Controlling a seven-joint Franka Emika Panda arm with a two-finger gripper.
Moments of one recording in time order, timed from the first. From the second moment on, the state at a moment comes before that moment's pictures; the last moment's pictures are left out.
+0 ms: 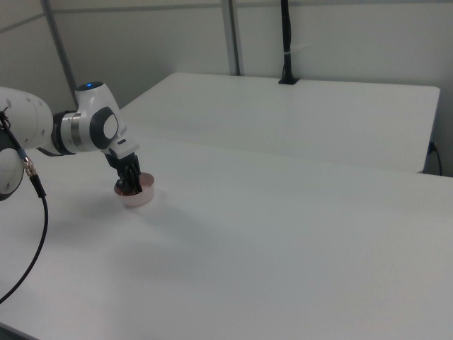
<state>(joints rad) 0.24 0.57 0.10 -1.59 -0.17 2.24 1.54</state>
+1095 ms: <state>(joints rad) 0.24 0.57 0.11 -1.58 -0.18 2.24 1.43</state>
